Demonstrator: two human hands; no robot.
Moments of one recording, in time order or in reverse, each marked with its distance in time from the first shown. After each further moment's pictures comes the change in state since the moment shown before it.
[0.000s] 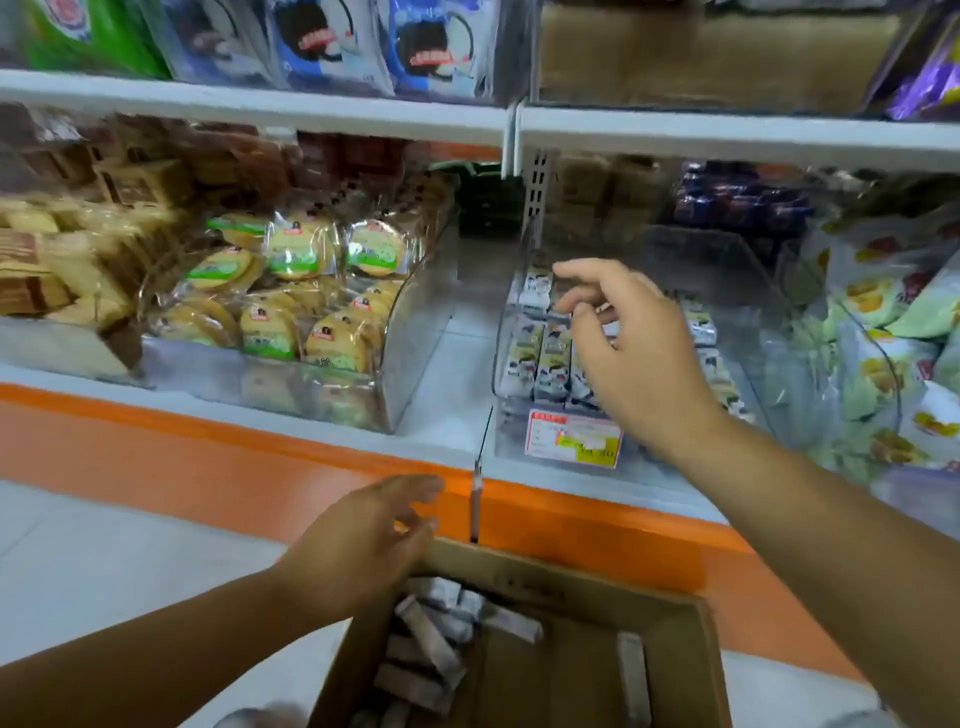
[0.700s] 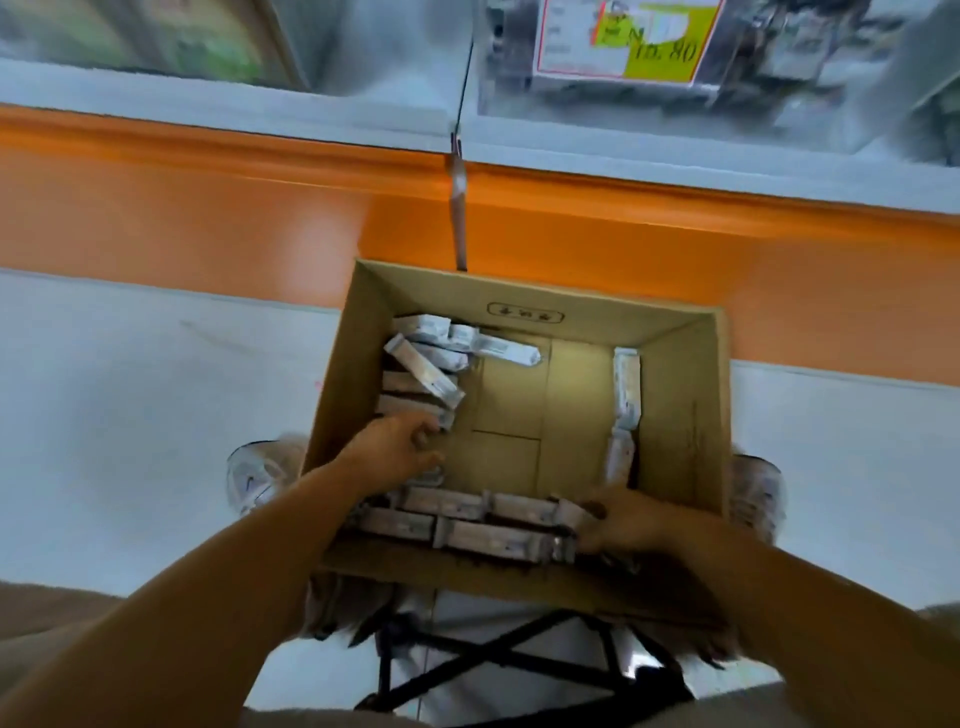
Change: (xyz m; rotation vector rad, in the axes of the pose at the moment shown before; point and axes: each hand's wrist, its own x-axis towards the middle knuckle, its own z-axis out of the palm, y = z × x) left_hand -0.058 -0.121 0.190 0.037 -0.599 -0.393; right_hand -0.367 0.131 0.084 0.124 -1.407 1.098
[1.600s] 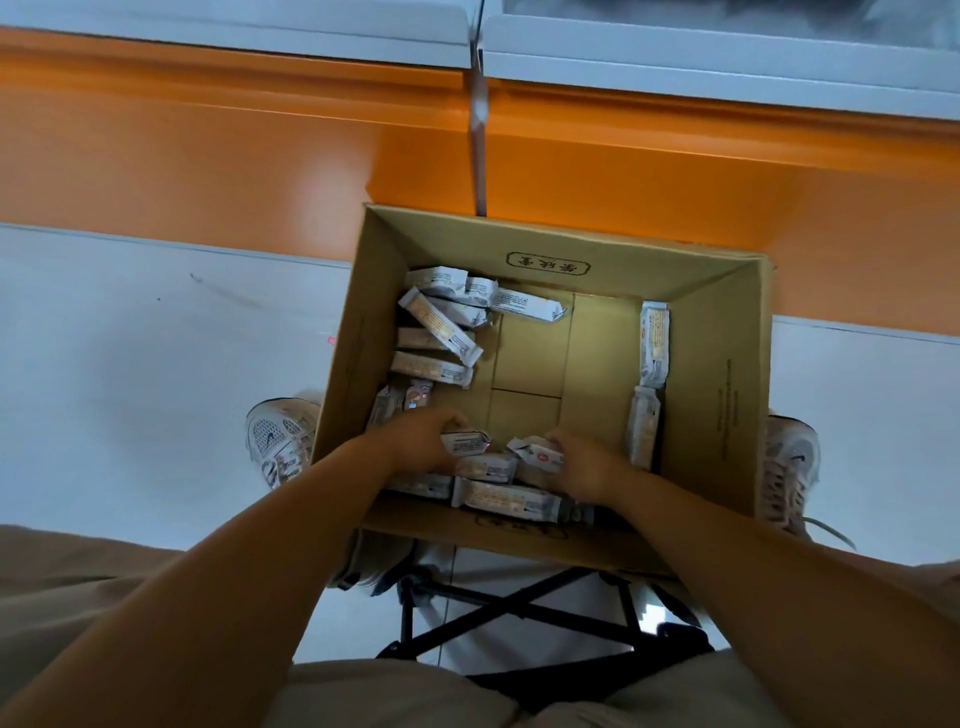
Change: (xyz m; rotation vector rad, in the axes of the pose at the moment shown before) left_hand 0.000 -0.005 0.026 -0.006 -0.266 -0.063; right_hand 0.037 -0.044 0.034 -0.060 0.185 -0.010
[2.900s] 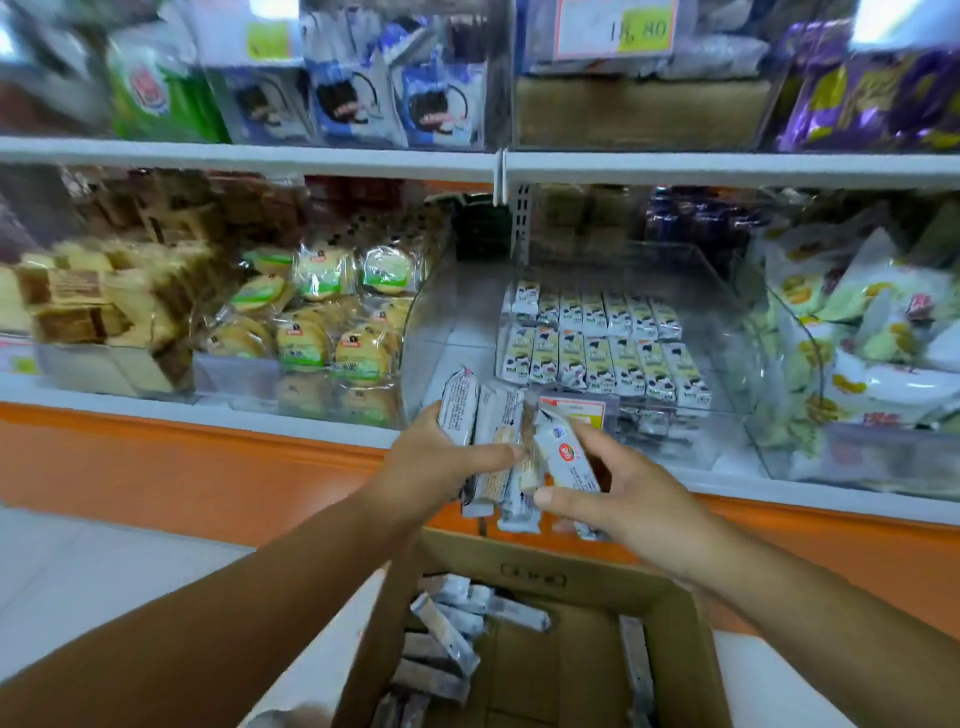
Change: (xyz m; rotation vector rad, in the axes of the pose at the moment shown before) left_hand -0.198 0.172 -0.172 -0.841 0.650 0.638; right_hand -0.224 -0.146 -0.189 0.467 0.476 -0.775
